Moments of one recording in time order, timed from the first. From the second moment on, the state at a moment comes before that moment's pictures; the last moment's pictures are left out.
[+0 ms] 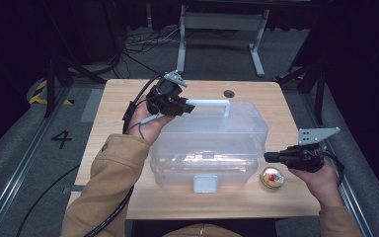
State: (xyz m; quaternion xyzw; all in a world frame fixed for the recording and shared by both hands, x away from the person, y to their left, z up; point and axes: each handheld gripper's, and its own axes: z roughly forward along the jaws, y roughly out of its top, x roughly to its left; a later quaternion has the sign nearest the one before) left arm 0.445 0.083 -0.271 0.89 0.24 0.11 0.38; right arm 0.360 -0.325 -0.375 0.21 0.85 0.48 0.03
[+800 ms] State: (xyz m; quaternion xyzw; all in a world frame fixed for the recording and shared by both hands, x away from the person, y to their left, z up) left arm 0.432 0.095 -0.257 0.88 0.23 0.12 0.40; right arm 0.362 -0.313 -0.374 0.21 0.85 0.49 0.03
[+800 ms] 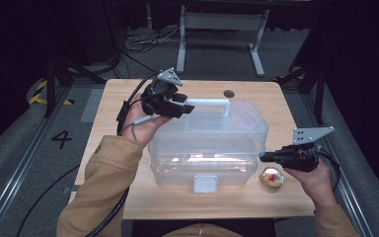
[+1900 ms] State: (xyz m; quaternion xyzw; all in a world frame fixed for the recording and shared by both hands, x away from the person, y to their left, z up) left arm 0.346 0.159 -0.251 0.85 0.26 0.07 0.46; right arm 0.375 -0.310 -0.348 0.26 0.81 0.52 0.06
